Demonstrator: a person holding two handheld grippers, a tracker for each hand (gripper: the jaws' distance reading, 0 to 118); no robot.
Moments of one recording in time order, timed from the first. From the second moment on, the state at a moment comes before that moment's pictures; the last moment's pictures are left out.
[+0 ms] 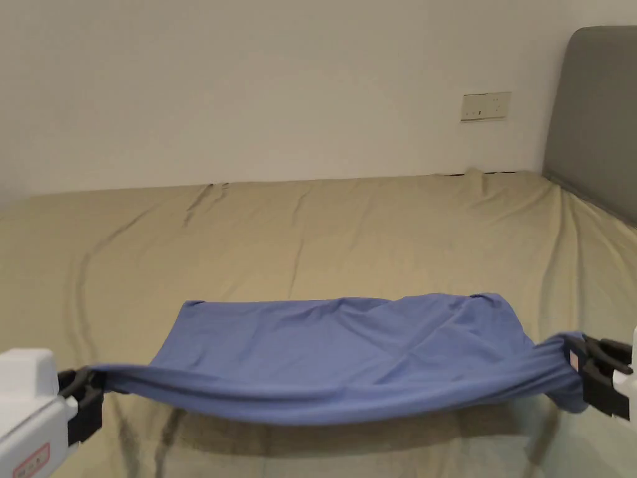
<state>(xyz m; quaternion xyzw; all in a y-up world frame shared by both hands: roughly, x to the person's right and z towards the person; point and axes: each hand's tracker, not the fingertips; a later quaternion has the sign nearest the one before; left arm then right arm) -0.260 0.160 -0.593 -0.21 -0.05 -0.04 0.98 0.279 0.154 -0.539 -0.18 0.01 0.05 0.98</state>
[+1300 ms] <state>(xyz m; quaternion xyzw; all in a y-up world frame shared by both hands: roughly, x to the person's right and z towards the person) -0.248 0.153 -0.340 -0.27 -0.06 0.04 0.96 0.214 0.167 -0.284 -0.14 0.02 0.05 0.99</state>
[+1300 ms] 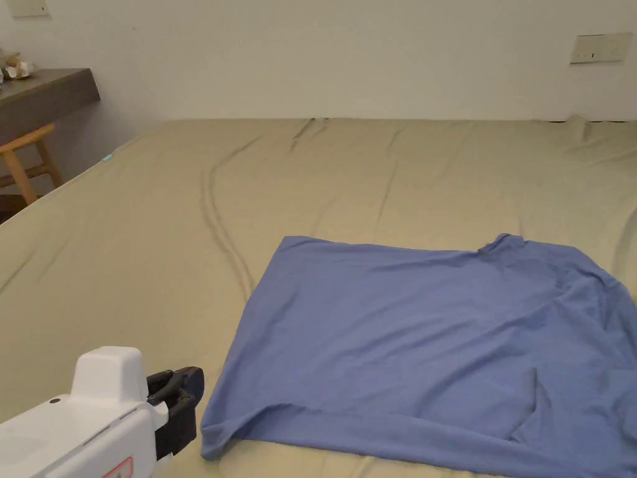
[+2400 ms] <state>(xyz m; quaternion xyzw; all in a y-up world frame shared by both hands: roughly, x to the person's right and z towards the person) -0.258 0.077 -0.404 -0.38 -0.05 -0.05 0.92 0.252 0.158 -0.324 -0.30 0.05 0.04 0.95</state>
